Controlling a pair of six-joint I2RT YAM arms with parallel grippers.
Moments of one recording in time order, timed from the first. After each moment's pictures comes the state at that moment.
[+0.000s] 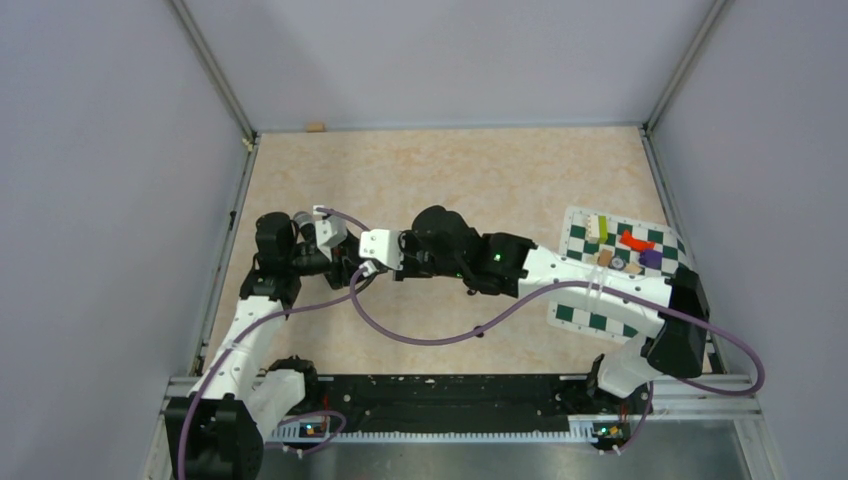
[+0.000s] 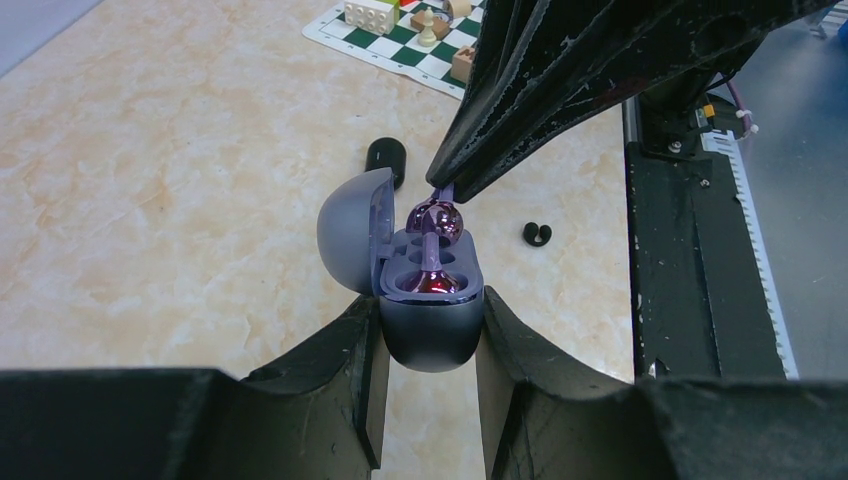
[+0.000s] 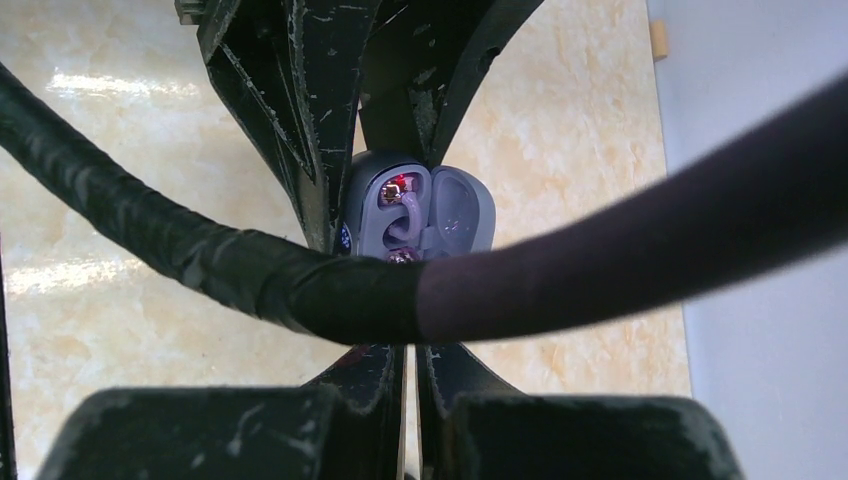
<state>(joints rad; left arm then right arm) -0.04 0.94 0.59 0.00 1.31 0.29 1.16 1.52 1.38 -0.38 0.04 -0.60</state>
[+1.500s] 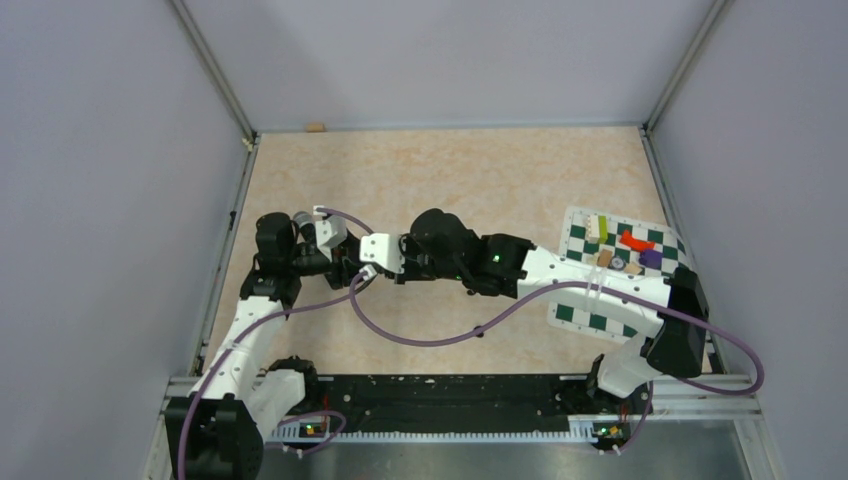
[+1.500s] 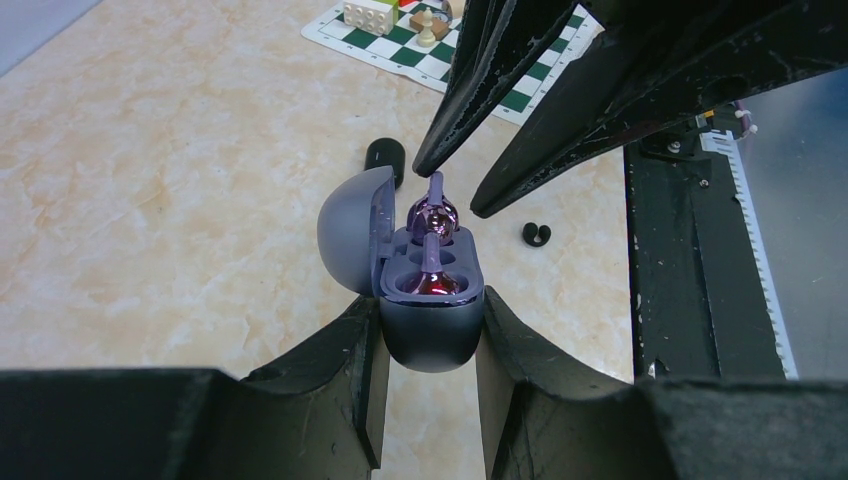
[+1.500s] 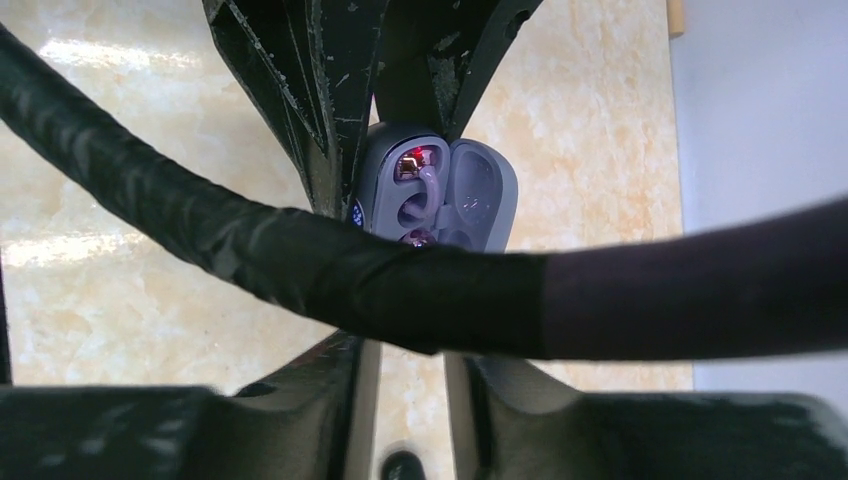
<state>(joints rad) -0.05 0.94 0.59 0.00 1.31 0.29 1.16 1.52 1.38 -0.42 0.07 -0.61</state>
